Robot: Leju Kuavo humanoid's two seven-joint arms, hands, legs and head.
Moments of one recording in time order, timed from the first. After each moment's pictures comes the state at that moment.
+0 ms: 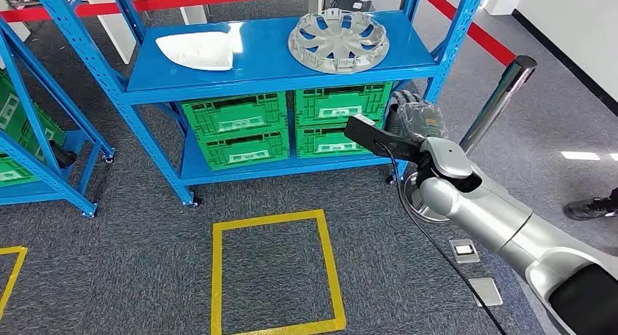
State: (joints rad) left arm -0.18 0.02 -1.15 -0.28 0.69 0.17 0.01; right arm -0.97 -0.58 0.94 -1.40 0.48 0.04 0.68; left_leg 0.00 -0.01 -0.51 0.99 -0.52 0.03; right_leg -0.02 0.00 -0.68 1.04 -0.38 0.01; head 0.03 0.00
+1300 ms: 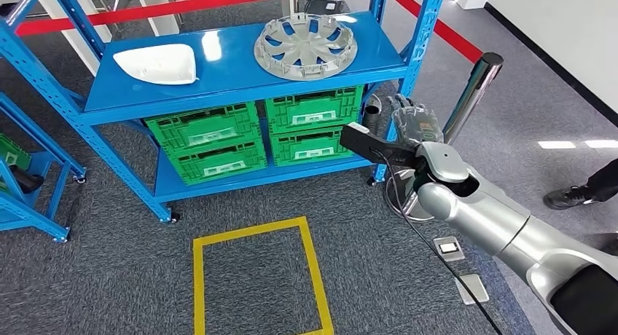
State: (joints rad) left arm -0.18 0.02 -1.15 -0.28 0.69 0.17 0.01; right arm -0.97 -0.58 0.95 -1.40 0.48 0.04 0.68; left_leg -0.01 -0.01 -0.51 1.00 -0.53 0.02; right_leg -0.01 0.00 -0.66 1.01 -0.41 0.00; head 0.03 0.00
